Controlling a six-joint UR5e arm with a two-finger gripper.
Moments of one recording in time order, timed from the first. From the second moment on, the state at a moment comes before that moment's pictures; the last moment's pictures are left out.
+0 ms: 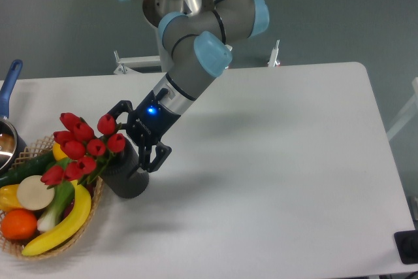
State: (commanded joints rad) arm 2.40 -1.80 -1.99 -0.62 0.65 1.03
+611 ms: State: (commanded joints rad) arm 2.41 -1.70 -2.10 -0.62 0.61 1.15
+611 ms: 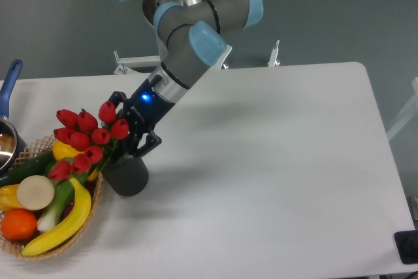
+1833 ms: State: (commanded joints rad) arm 2.51 -1.57 -2.10 -0.63 0.49 1.05
